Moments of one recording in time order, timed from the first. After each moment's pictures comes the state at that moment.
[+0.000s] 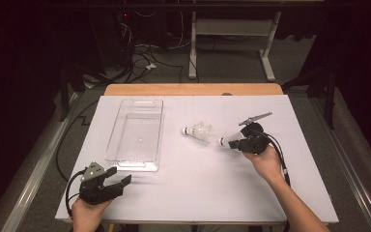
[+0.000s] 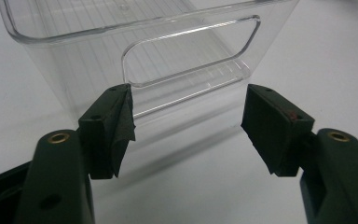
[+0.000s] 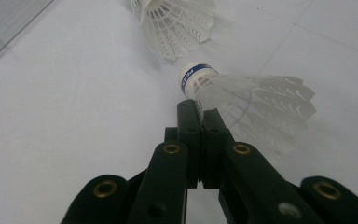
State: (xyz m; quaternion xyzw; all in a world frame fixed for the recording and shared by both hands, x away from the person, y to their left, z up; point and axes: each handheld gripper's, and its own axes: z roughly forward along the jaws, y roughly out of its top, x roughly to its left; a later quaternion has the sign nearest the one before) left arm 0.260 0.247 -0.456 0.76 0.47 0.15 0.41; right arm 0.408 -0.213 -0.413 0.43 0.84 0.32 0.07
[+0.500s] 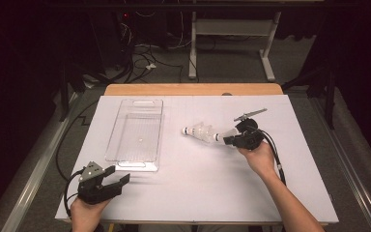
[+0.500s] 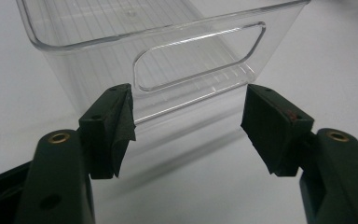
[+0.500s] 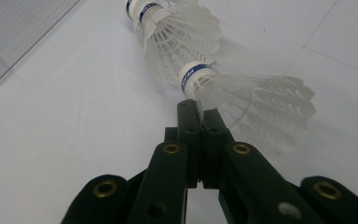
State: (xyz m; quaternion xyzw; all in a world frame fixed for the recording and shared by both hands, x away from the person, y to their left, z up) left arm 0.260 0.251 -0.455 0.76 0.48 0.16 0.41; right arm 0.422 -0.202 -0.415 0.43 0.84 0.33 0.07
